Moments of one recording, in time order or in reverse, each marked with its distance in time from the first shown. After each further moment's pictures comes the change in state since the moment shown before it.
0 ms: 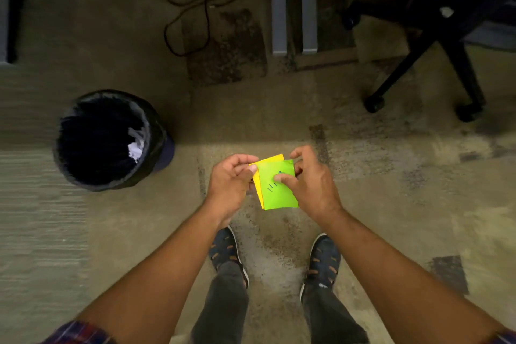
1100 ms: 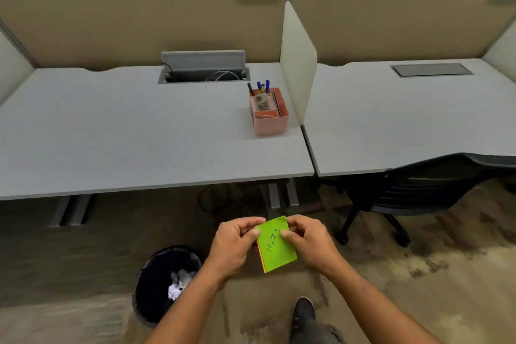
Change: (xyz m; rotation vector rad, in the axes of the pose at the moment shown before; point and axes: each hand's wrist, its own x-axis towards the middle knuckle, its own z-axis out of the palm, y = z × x) left_hand -0.194 0.394 -0.127 0.220 -0.221 0.463; right_hand -0.100 -0.397 -0.187 0.075 0.092 -0.232
